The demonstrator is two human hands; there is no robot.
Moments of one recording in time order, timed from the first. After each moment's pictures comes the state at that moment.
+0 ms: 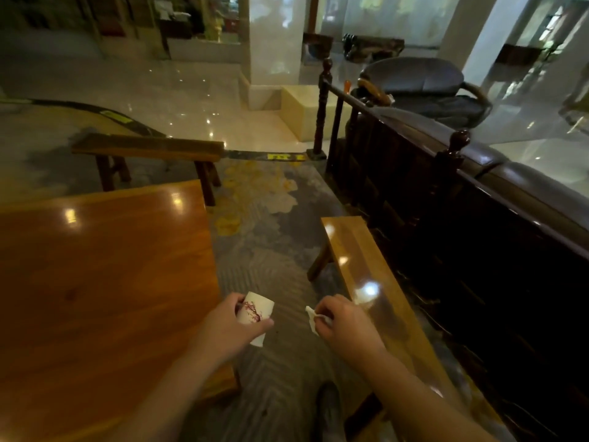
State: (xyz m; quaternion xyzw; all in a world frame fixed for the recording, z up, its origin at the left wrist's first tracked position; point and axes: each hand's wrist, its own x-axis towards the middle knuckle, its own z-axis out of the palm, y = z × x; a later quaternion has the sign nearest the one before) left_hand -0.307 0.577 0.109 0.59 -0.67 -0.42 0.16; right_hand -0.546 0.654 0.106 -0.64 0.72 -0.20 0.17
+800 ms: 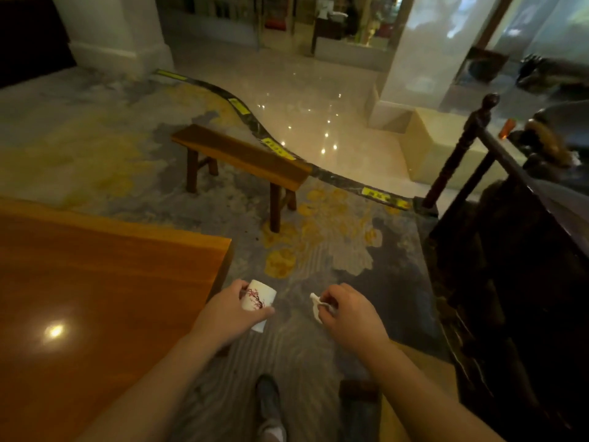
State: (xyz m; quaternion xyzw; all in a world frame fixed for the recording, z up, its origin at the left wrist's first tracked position) left_hand -0.422 0.106 0.089 0.73 -0.54 -0.36 0.21; right_hand -0.679 0.075 0.112 -0.79 0.56 -0.15 0.21
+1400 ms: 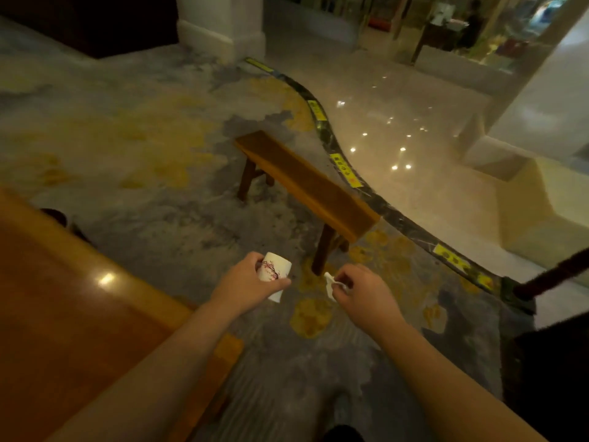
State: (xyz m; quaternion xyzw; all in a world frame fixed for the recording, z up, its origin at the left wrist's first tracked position) left_hand -0.289 -0.239 0.088 0.78 -0.41 -0.34 0.34; right_hand -0.521 -0.338 0.126 -0.86 0.44 -0.12 0.21
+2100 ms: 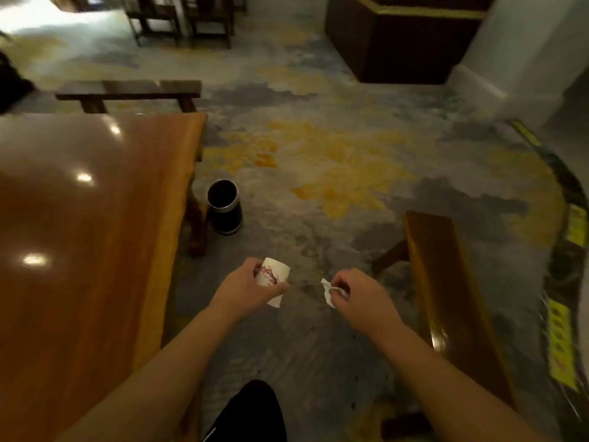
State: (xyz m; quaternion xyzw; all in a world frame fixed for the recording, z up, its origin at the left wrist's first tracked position) left_hand -0.088 -0.411 0.087 0.90 0.01 -0.18 0.40; right_hand -0.151 -0.658 0.117 -0.96 -0.01 0.03 0.29
